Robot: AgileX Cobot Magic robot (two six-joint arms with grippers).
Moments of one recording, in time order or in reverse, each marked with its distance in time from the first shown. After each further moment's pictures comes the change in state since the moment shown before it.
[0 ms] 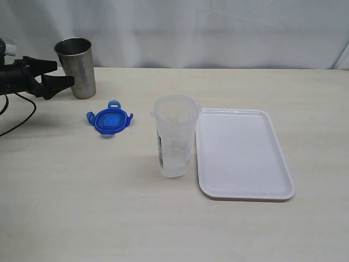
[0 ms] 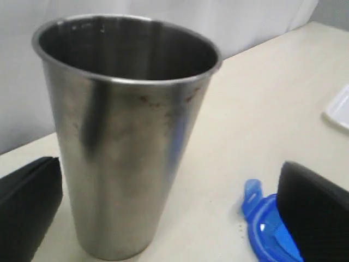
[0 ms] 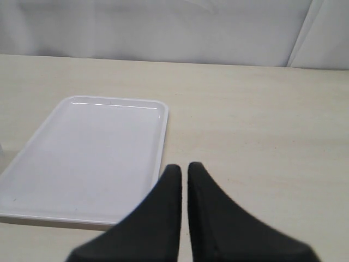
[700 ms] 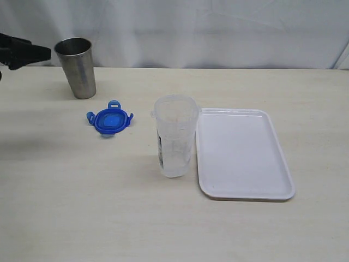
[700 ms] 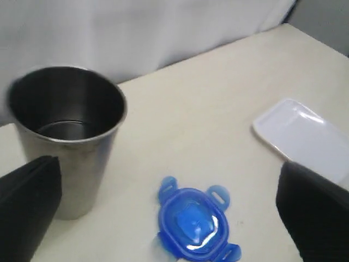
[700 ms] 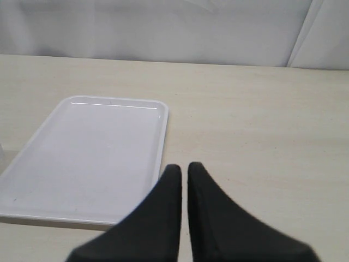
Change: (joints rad) left arm 0.041 -0.441 0.220 0.263 0.065 -0.444; right arm 0.000 0.000 0.000 0.000 0.000 0.000
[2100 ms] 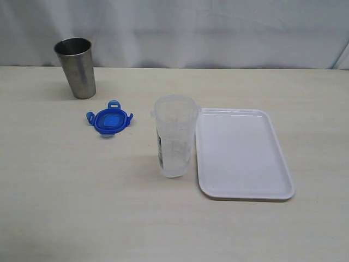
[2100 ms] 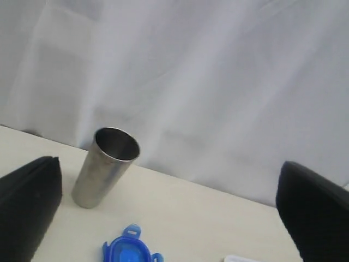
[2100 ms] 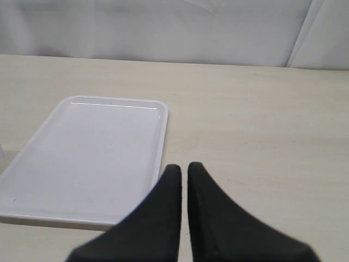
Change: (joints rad) left arm 0.102 -1.157 0.715 -0.094 0.441 -0.672; right arm 0.000 0.000 0.000 0.000 0.000 0.000
